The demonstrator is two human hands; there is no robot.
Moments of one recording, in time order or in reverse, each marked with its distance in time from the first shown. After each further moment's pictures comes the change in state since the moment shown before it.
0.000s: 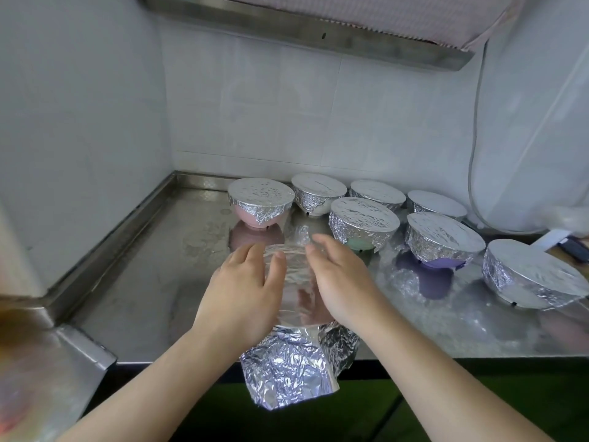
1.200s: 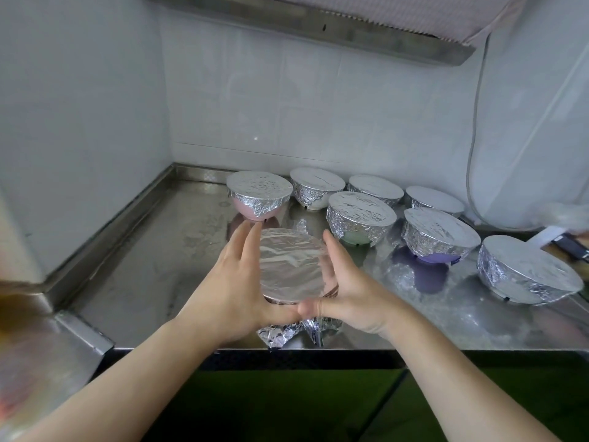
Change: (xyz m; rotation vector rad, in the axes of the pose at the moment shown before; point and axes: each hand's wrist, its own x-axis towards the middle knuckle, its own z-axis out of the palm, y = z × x) left_hand -0.013 0.001 -0.009 -0.294 0.000 0.050; right_hand -0.009 0.046 -0.014 0.260 -0.428 -0.040
